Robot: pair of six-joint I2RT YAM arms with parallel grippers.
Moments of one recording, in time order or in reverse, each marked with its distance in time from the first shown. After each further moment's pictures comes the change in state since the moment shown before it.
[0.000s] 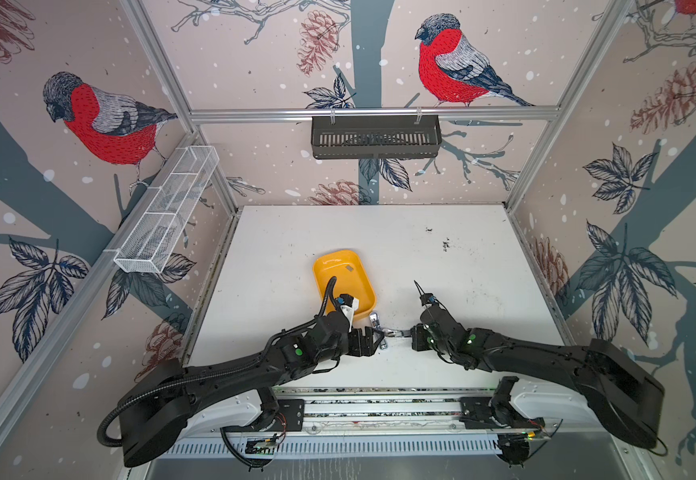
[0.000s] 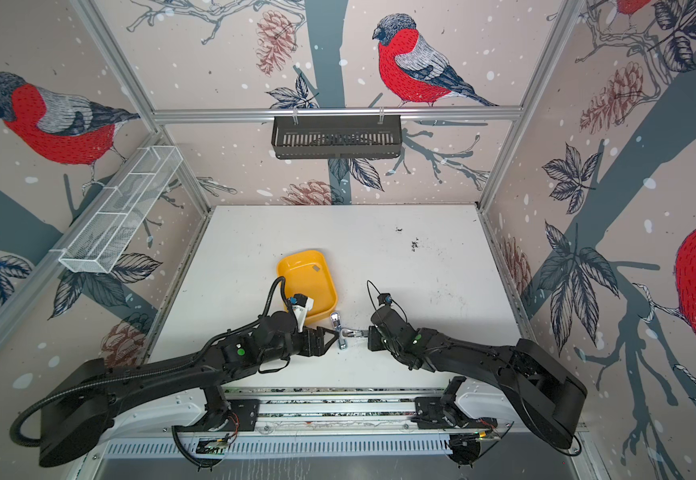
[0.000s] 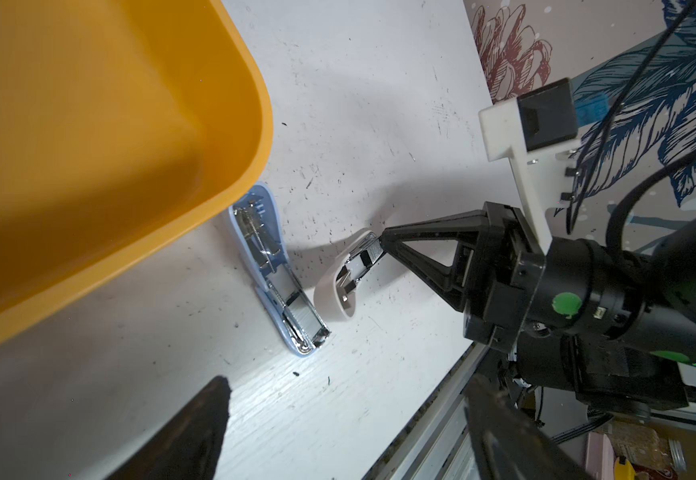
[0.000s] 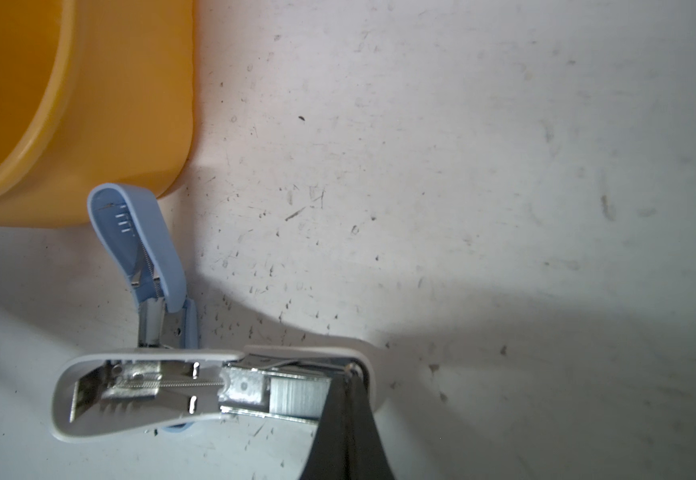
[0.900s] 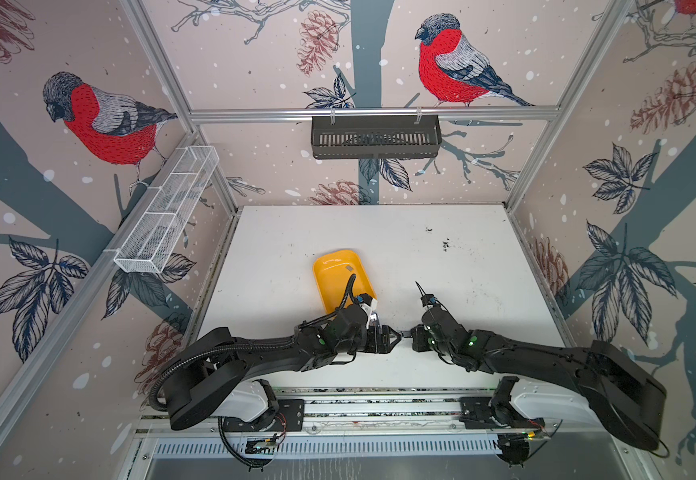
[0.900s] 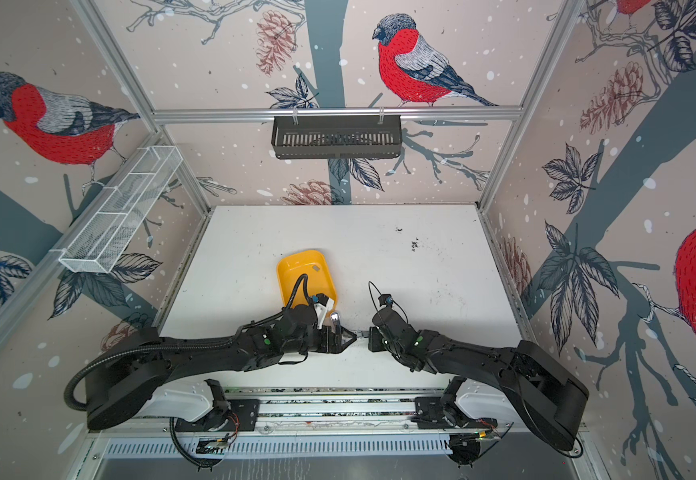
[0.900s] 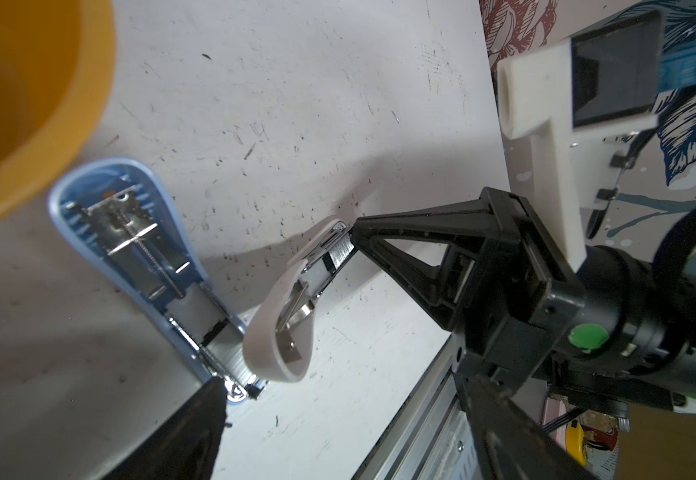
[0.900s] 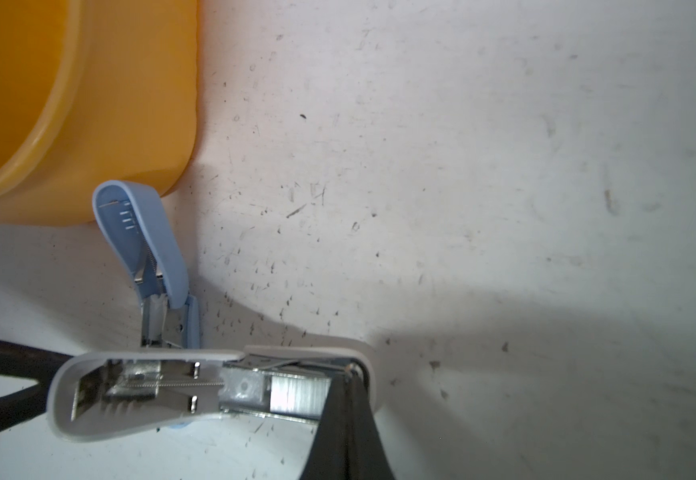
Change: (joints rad) left arm -0.001 0.272 0.077 0.161 0.145 -0.051; right arm 0.000 -0.010 -0.025 0.029 -0.007 0.004
